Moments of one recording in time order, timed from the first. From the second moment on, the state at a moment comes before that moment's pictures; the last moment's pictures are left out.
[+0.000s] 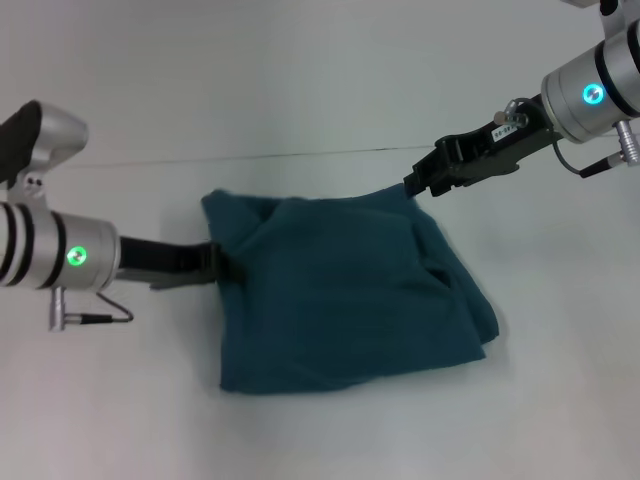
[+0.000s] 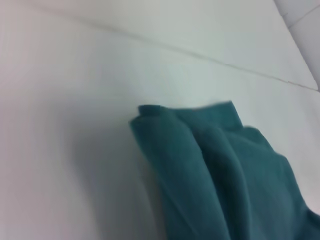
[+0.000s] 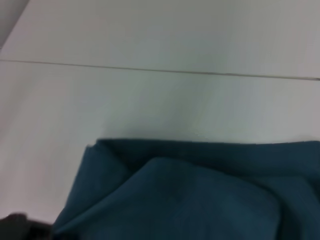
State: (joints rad) left arm -0.80 -2.09 0.82 0.66 2.34 1.19 -2.50; right arm 0.99 1.92 -0.88 -0.72 -2.47 -1.38 2.69
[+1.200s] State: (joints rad) left arm -0.65 -2.15 0.76 0.83 2.15 1.34 -2.61; right arm 0.99 1.91 -0.88 -0.71 -2.46 -1.37 2.69
